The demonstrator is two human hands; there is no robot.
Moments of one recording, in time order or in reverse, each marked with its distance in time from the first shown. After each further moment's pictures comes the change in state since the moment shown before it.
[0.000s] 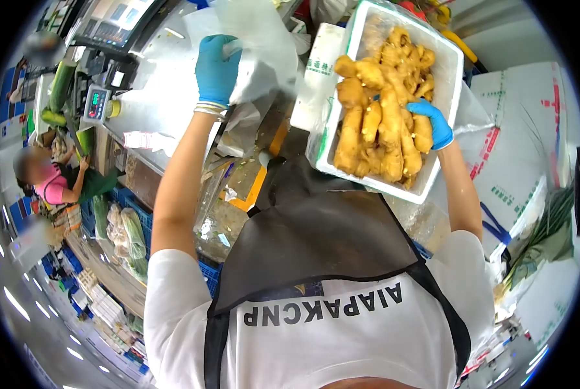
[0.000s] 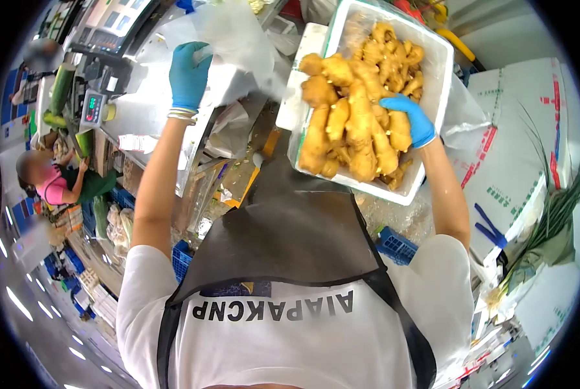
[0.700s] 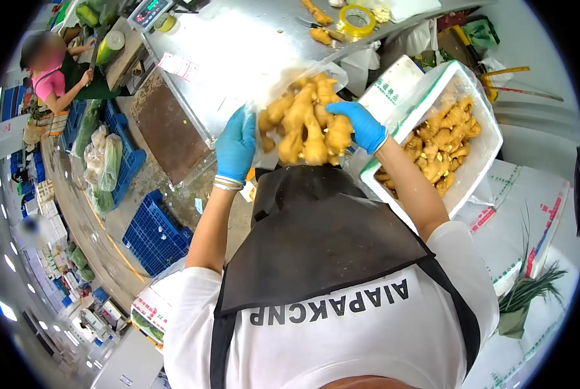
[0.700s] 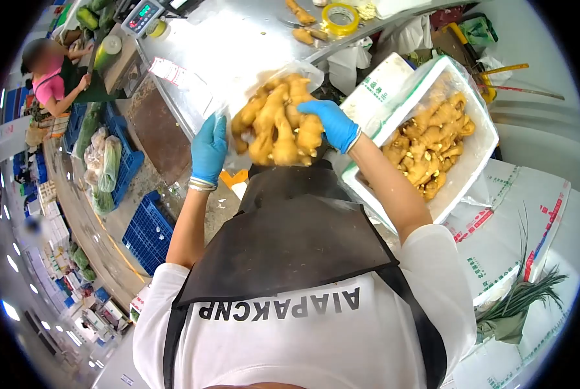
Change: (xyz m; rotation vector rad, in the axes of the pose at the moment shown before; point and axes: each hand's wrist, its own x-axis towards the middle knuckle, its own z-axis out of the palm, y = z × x) left_hand -0.235 -0.014 -0.137 -0.117 0.012 -0.809; right_hand 0.183 0.151 0.204 -0.343 -0.185 0.287
